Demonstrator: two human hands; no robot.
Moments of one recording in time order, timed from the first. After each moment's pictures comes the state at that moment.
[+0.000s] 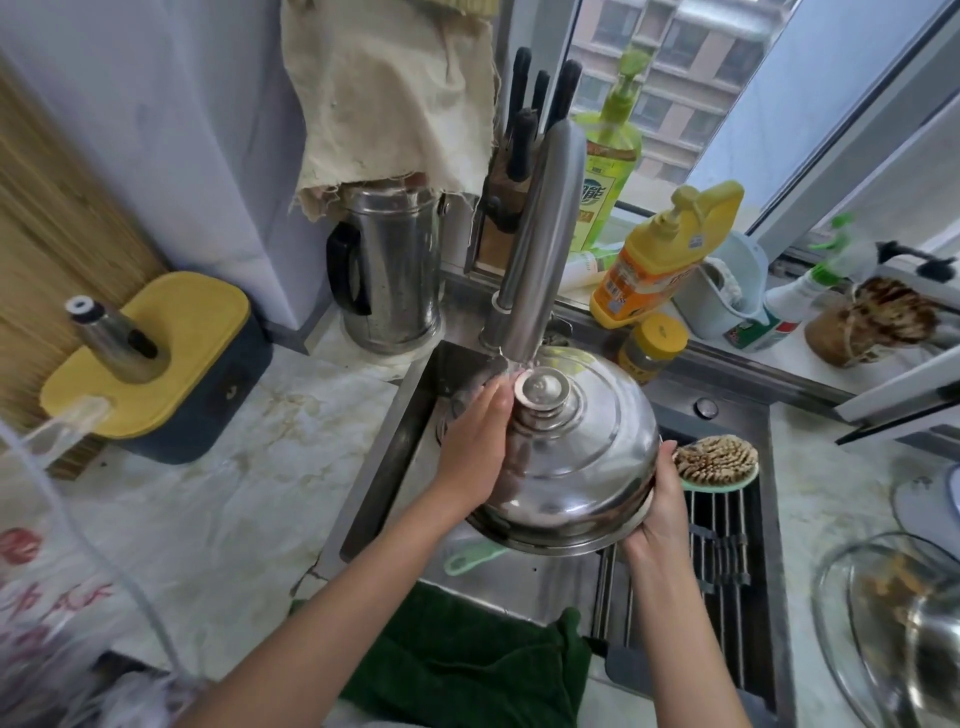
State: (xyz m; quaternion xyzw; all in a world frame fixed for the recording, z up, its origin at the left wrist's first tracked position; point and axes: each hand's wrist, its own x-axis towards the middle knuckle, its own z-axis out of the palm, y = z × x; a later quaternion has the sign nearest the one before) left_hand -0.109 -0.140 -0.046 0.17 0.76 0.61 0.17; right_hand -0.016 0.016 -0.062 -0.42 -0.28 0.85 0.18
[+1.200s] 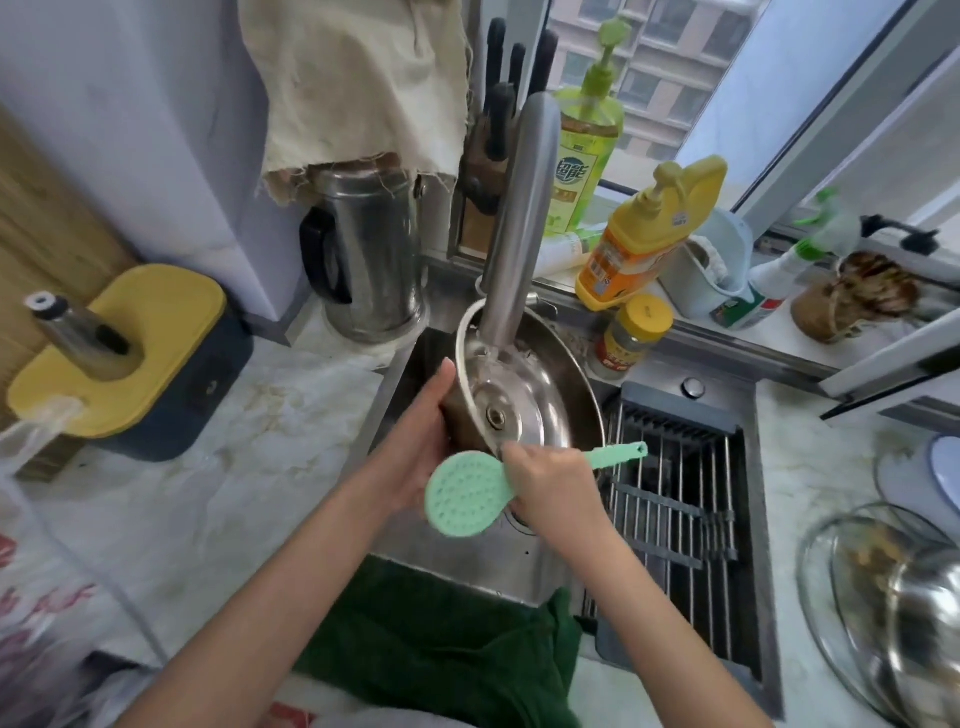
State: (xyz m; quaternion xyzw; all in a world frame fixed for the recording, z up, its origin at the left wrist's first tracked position) left_hand -0.118 -0.173 -0.027 -0.07 0.45 0.76 0.47; right_hand -0.028 -0.037 -0.048 0.05 -0.98 0.09 0.14
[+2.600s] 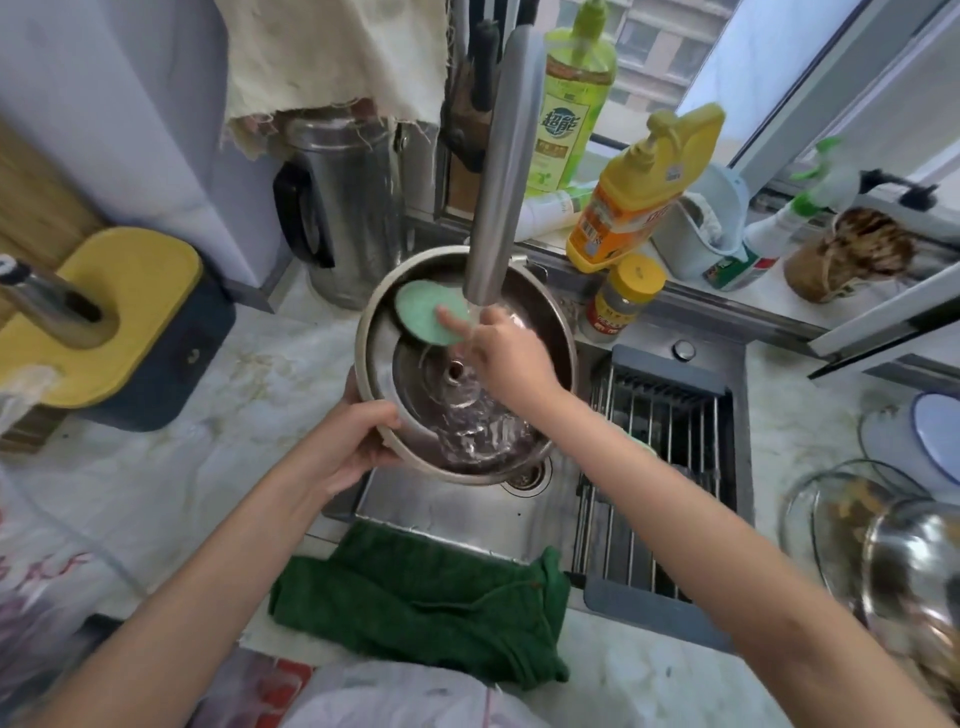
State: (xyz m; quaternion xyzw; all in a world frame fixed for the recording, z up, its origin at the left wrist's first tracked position) left_hand -0.117 -0.221 -0.044 -0.11 0.57 0.70 0.41; right_hand -0.114 -0.021 -0.051 -0.02 -0.98 0.21 0.01
